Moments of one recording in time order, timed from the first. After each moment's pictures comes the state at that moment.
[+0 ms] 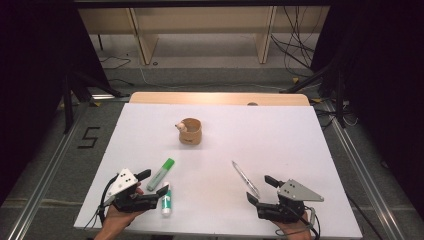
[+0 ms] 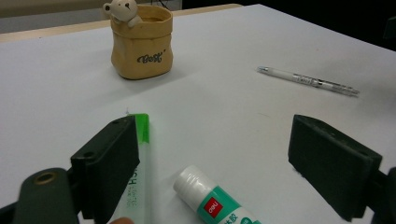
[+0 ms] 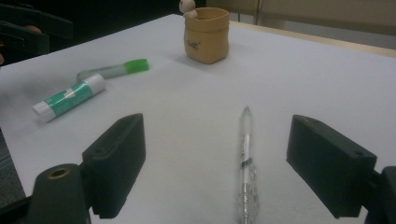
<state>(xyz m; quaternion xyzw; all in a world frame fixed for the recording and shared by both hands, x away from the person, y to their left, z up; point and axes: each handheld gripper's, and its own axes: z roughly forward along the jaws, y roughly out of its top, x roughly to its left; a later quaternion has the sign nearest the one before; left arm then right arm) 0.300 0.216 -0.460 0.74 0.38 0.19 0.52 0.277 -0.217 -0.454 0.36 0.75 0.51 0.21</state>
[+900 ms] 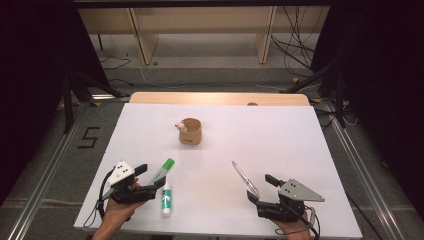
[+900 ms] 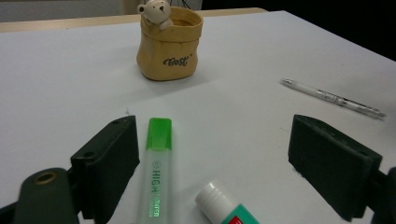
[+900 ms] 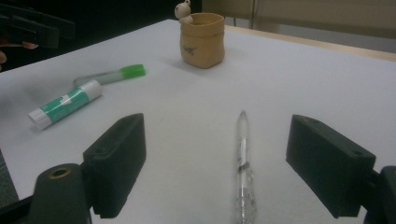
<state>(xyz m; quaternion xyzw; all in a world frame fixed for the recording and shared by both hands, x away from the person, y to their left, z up) 0.318 0.220 -0.452 0.72 0.43 0.19 0.50 0.278 -0.217 -0.453 0.37 0.74 0.52 0.21</state>
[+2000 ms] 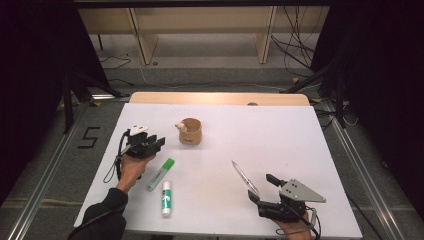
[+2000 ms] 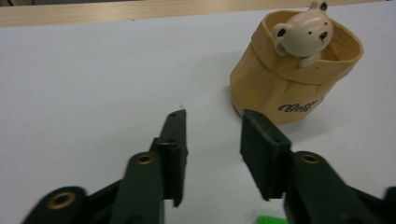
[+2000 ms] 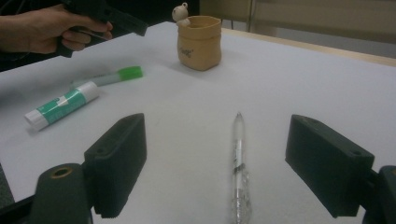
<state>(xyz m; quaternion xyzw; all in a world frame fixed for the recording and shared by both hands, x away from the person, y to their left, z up) 0.450 0.213 -0.460 0.71 0.52 0.21 0.42 0.277 -0.218 -0.452 0.36 0.74 0.52 0.22</state>
